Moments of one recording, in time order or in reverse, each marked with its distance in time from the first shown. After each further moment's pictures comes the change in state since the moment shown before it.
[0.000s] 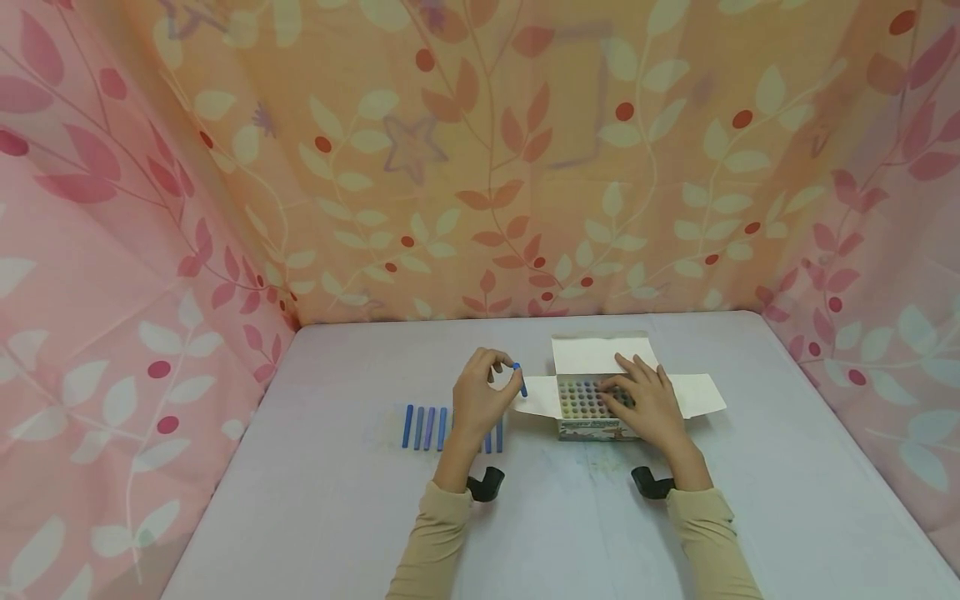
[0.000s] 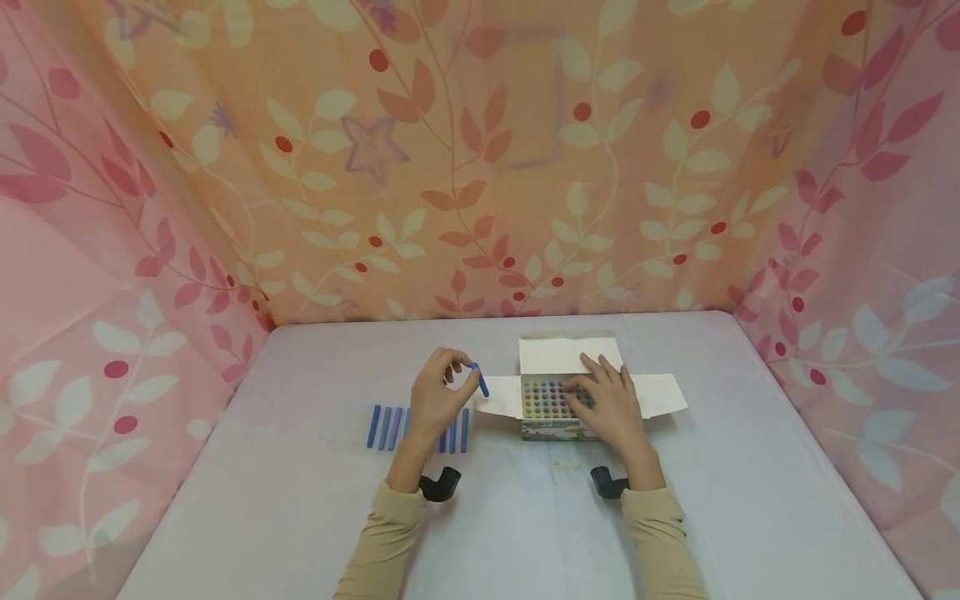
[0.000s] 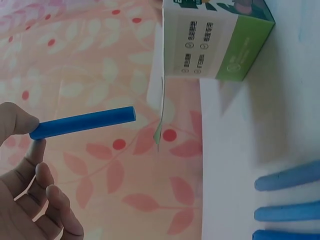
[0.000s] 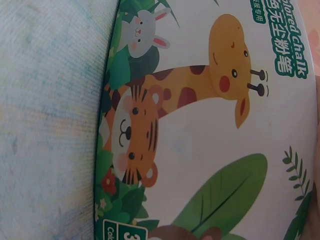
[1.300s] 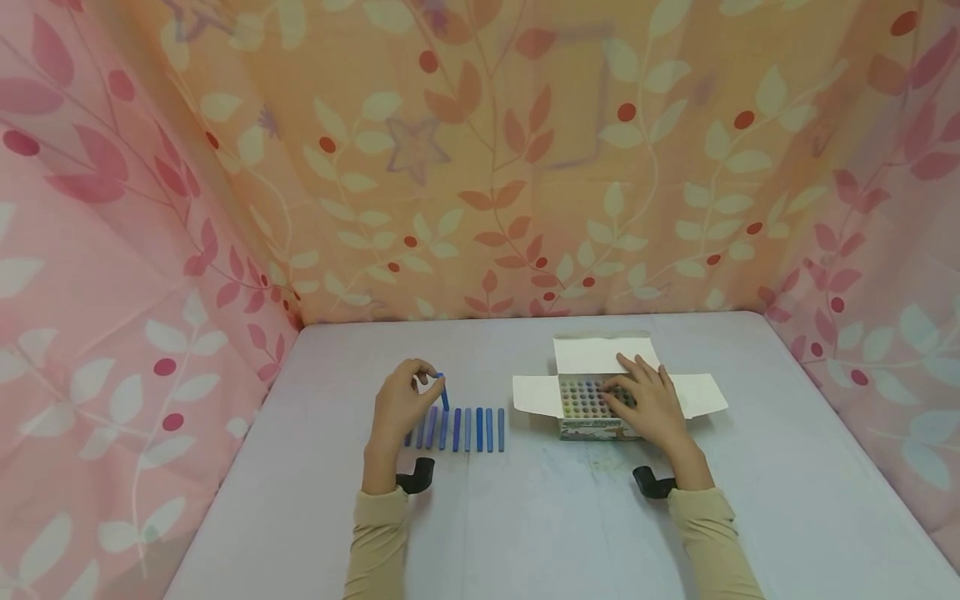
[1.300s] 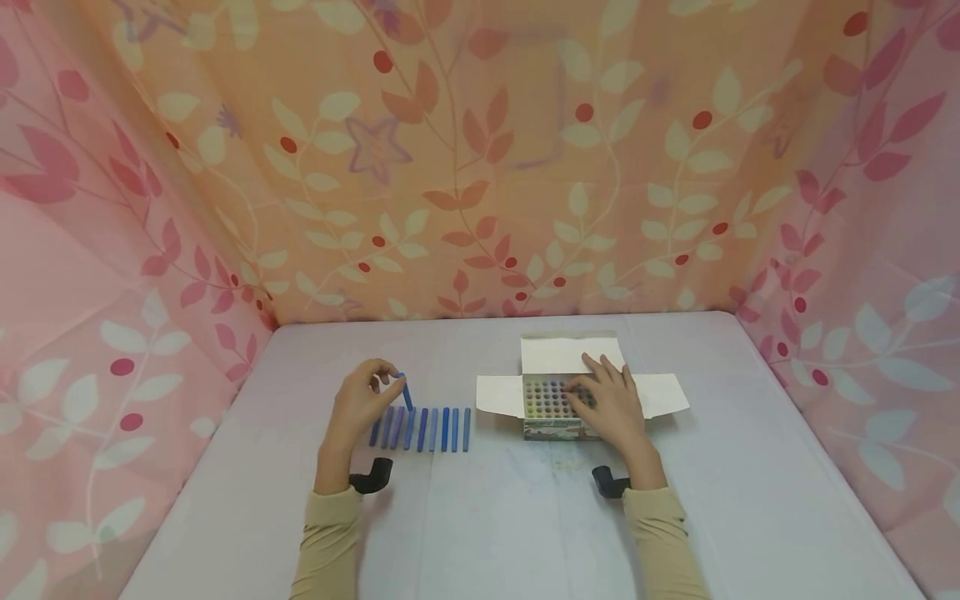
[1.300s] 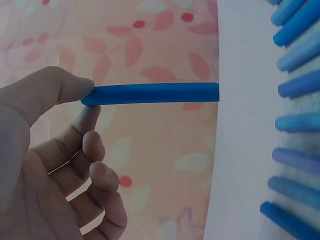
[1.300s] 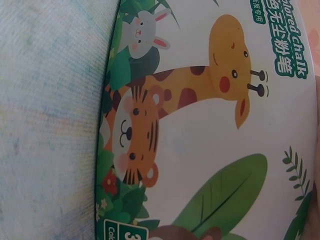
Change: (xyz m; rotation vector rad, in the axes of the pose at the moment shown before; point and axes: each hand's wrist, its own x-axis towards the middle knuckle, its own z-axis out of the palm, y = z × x) left_hand -0.006 -0.061 -0.094 0.159 -0.201 -0.281; right_hand 0.000 0.001 0.002 -0.012 0.005 -0.009
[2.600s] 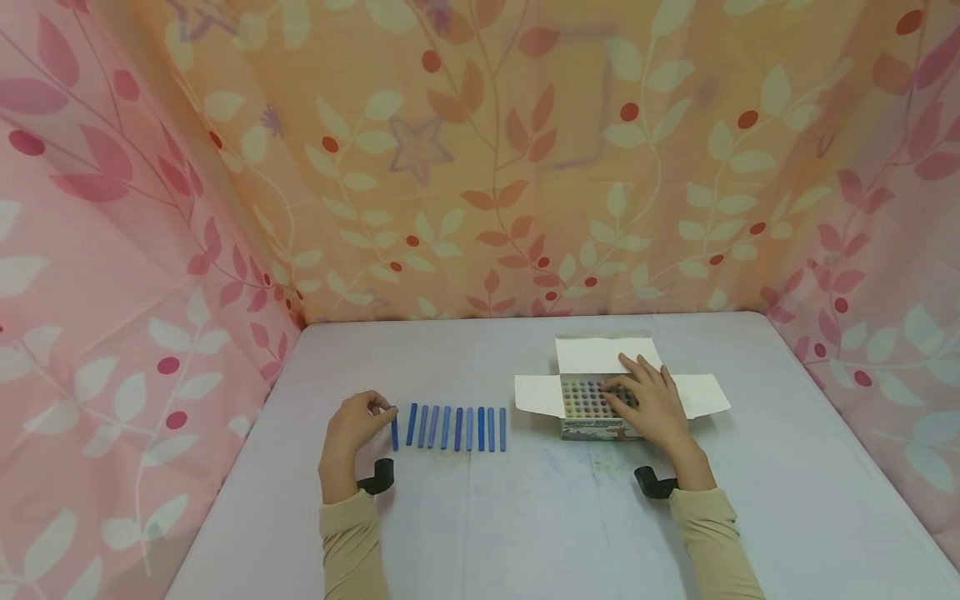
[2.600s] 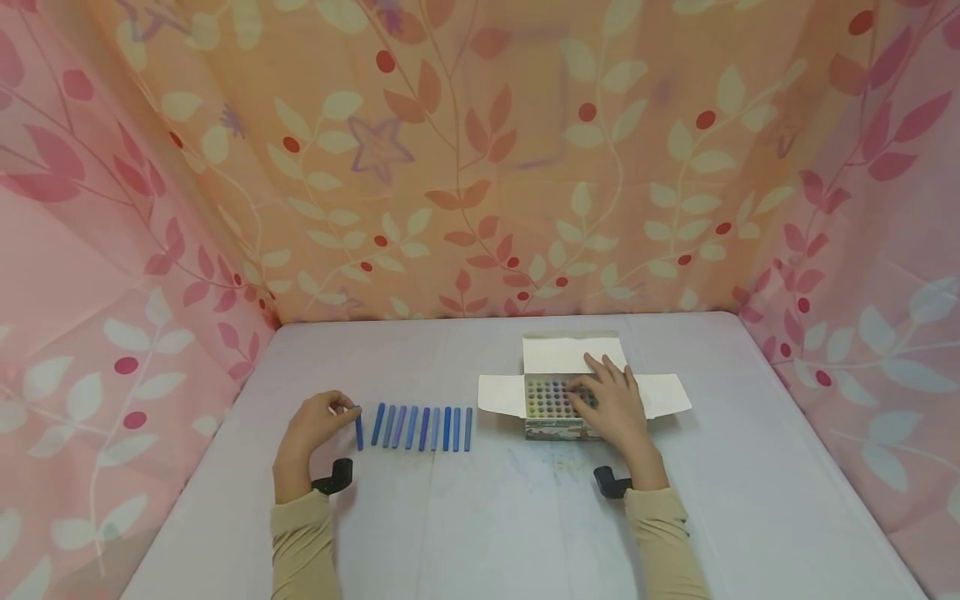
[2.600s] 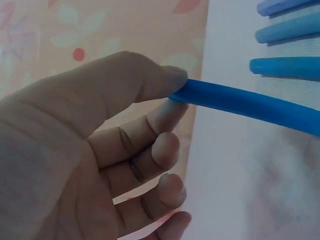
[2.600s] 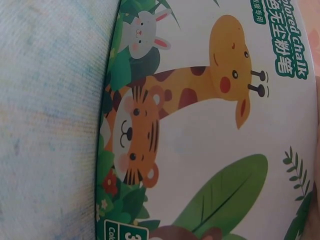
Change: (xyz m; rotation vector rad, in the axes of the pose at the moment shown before) left_hand -0.014 -0.065 -0.042 0.163 -0.201 -0.230; right_hand 0.000 0.000 0.000 -0.004 -0.011 0.011
